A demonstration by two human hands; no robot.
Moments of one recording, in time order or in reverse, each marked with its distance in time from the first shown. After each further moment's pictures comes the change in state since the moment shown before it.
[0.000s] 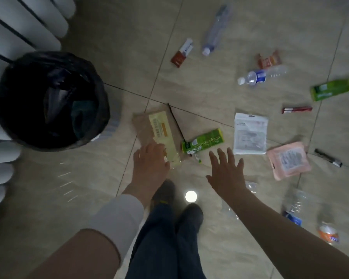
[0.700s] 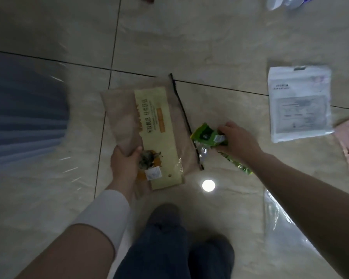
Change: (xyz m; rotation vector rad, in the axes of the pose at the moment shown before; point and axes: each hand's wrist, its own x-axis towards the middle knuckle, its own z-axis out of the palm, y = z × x) left_hand 0.172 -0.087 0.214 -0.856 0.205 -0.555; right_hand 0.228 0.044 0.159 0.533 0.166 -0.071
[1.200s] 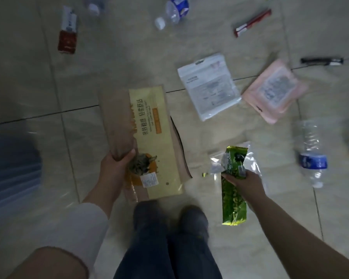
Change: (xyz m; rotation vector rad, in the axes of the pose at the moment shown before) left_hand -0.116 0.082 0.012 -0.088 -0.475 0.074; right_hand -0.220 0.081 0.019 0.965 0.250 0.903
